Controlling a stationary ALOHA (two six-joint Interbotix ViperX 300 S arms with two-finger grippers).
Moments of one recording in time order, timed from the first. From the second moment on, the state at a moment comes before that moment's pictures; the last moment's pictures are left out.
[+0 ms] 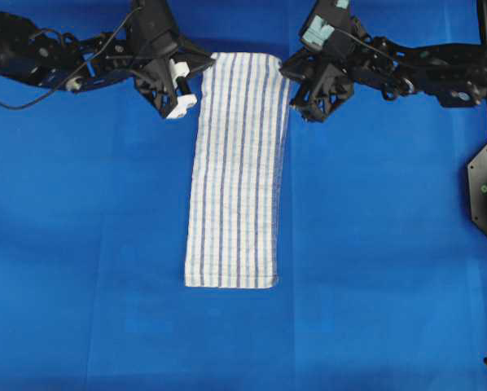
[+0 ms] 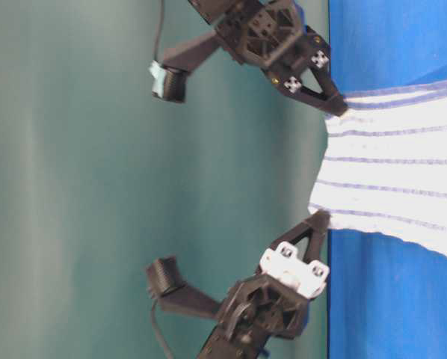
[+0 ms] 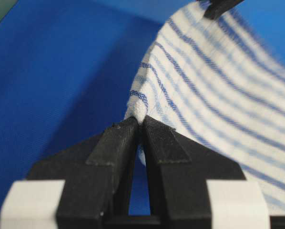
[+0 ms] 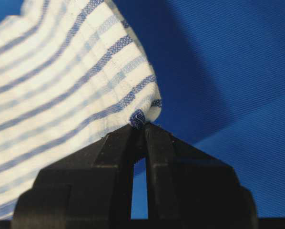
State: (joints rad) left arm 0.38 0.14 0.74 -0.06 -0.39 0.06; right arm -0.41 0.02 0.80 0.25 -0.16 -0.01
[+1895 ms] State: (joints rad) left arm -0.27 0.03 0.85 -0.06 -0.33 -0.13; right arm 0.22 -0.02 0.85 0.40 -0.17 0.10
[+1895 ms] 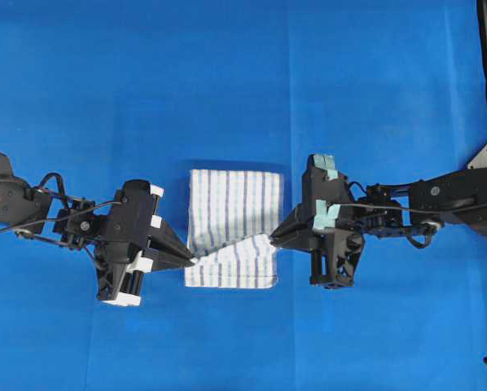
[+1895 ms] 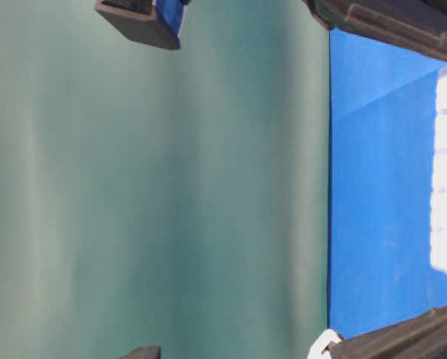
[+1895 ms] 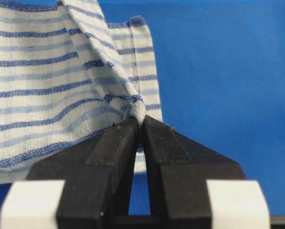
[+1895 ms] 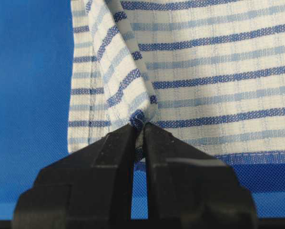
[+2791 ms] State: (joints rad) left arm -0.27 -0.07 0.85 -0.06 -0.29 -0.17; right arm 0.23 -0.13 0.86 0.37 -0.15 0.06
